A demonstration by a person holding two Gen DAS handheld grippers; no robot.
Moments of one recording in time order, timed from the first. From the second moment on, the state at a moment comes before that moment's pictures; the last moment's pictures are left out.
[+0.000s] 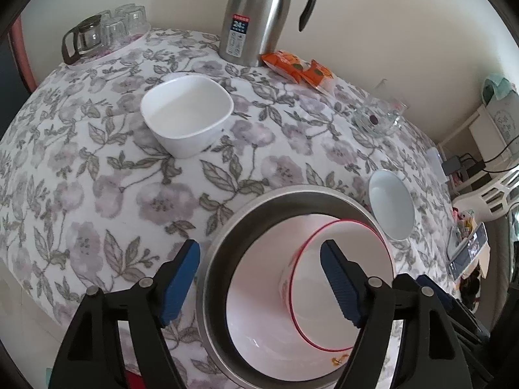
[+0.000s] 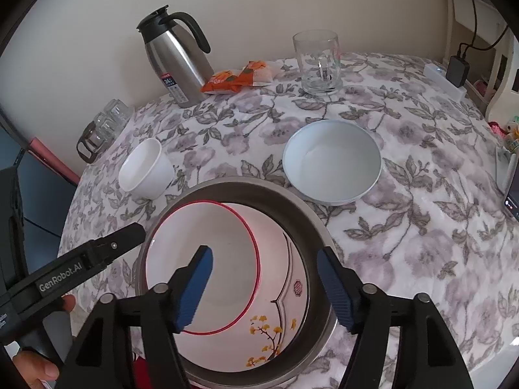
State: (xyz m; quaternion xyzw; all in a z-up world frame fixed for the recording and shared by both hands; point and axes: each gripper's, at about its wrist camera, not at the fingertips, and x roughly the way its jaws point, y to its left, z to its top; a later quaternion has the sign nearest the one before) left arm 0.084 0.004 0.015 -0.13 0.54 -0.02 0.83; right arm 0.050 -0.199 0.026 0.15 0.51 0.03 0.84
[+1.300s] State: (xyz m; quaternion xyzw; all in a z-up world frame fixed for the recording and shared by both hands) left arm 0.106 0.061 0.019 -0.19 0.50 0.06 0.84; right arm 0.056 -0.178 0.040 0.13 0.47 0.00 0.87
